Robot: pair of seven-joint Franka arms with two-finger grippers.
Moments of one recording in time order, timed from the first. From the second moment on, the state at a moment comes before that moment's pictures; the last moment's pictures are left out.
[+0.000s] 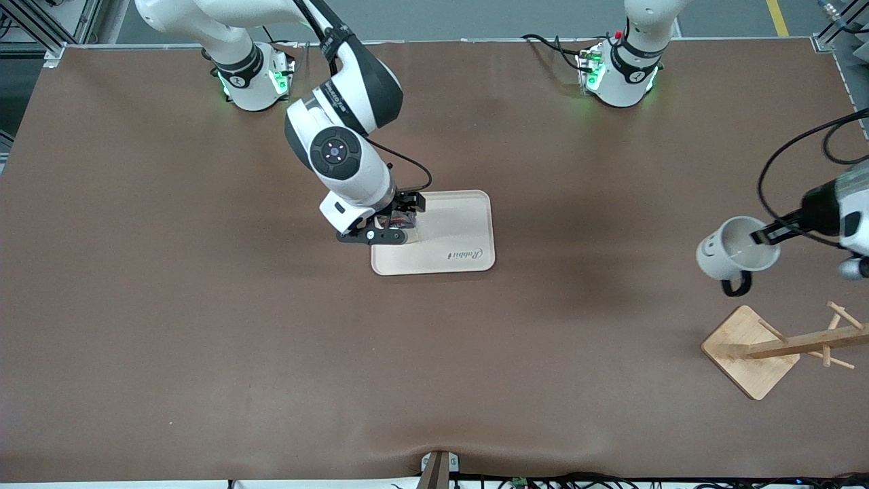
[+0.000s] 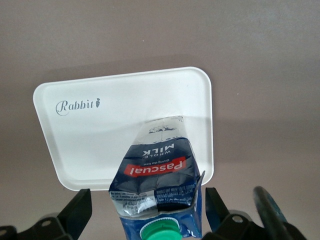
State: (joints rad) left arm 0.71 0.20 -0.66 -1.62 0.05 1.72 -0.33; right arm 0.73 0.44 -0.08 -1.60 0.25 1.93 0.61
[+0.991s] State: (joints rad) left arm 0.82 0.22 -0.66 -1.60 0.03 1.72 -0.02; right arm 0.79 0.47 -0.08 -1.64 0.12 2.01 0.77
